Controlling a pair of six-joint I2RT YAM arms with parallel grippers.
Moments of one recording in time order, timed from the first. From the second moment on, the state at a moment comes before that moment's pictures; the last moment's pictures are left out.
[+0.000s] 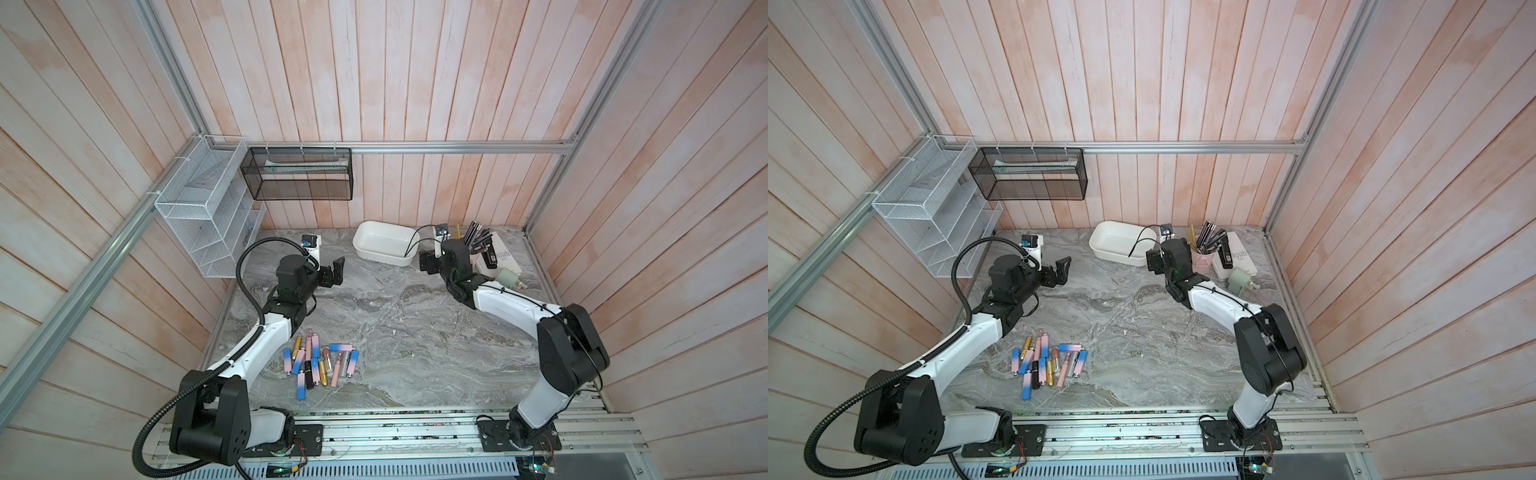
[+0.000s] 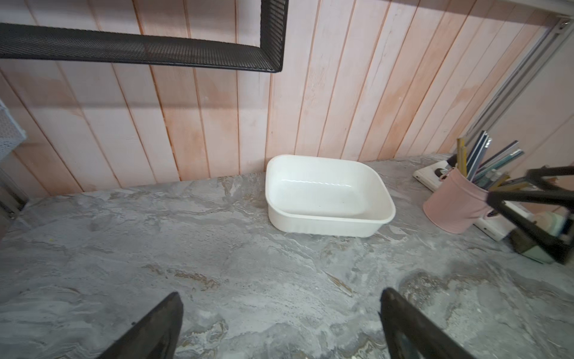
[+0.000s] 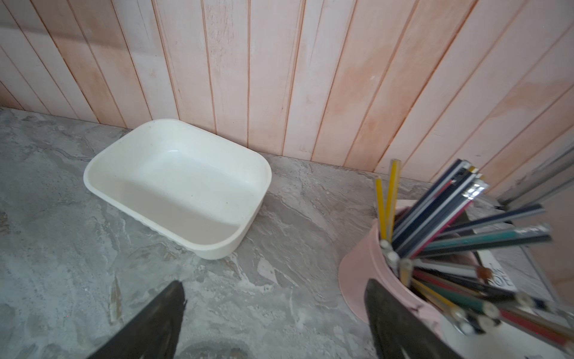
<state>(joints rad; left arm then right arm) -0.19 1.32 0.84 0.20 0.16 -0.09 0.51 1.78 1.23 0.11 0.31 0.08</state>
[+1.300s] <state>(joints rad) -0.22 1.21 0.75 0.01 0.19 -0.15 0.43 2.55 2.27 -0.60 0.08 0.44</state>
